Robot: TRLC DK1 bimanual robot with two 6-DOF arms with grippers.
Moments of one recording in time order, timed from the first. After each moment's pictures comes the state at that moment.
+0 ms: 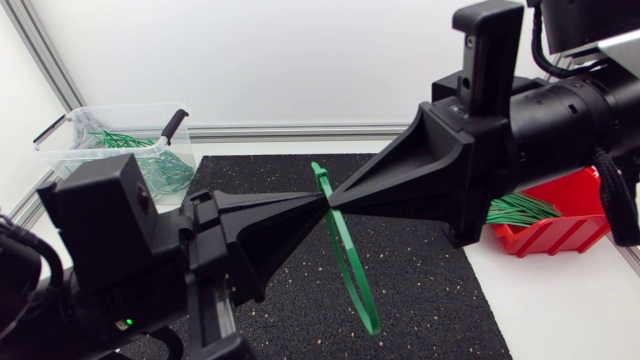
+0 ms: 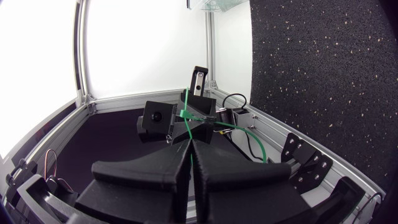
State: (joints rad) left arm -1.03 0.90 0.49 0.51 0.07 -0.34; right arm 0.54 1.15 1.09 -0.58 -1.10 1.07
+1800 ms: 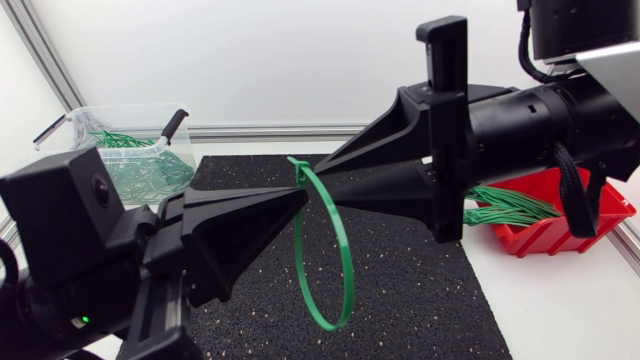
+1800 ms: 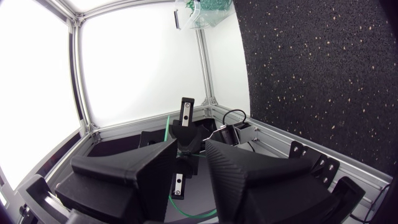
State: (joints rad) left arm -0.98 0.80 0.48 0.43 0.12 -0.40; right arm 0.53 1.17 1.03 -0.41 -1.01 1.29
